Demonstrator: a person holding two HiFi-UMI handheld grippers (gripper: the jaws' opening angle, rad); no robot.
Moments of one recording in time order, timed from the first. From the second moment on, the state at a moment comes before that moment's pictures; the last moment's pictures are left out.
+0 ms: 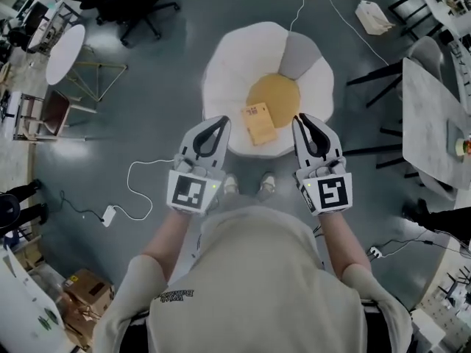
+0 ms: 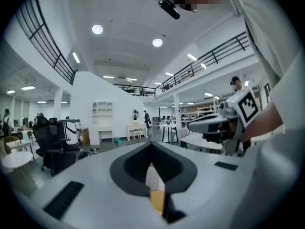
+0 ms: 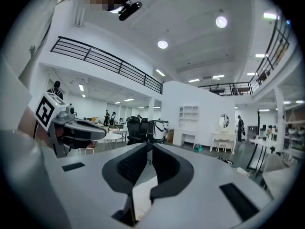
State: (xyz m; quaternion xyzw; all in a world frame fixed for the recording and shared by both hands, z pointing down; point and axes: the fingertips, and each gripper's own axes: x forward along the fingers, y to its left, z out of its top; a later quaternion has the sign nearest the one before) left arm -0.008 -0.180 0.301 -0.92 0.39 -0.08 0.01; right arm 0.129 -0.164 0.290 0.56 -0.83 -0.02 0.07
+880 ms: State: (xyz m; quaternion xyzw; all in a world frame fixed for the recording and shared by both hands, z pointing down) left arm -0.017 -0.160 0.239 -0.92 0.39 -0.05 0.04; right arm 0.110 -0.136 0.230 0.52 -0.85 -0.03 0.02
